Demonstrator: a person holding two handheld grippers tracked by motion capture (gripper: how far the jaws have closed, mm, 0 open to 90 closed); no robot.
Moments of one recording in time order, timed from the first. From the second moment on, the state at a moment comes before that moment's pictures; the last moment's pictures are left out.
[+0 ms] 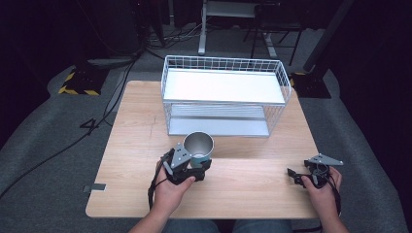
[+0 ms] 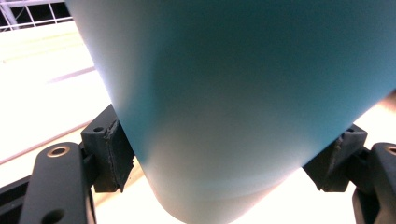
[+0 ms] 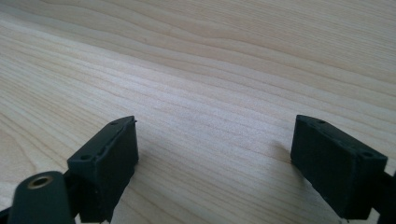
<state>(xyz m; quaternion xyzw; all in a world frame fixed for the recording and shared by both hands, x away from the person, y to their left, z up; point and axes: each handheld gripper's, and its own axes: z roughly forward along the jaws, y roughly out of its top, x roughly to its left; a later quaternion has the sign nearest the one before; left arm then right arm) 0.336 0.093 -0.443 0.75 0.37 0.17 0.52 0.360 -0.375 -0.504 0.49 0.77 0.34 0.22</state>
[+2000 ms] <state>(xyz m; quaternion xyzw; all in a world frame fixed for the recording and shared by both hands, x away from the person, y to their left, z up) 0.486 0.025 -0.475 0.70 0.44 0.21 0.51 0.360 -0.375 -0.504 0.48 0.78 0.34 0.22</state>
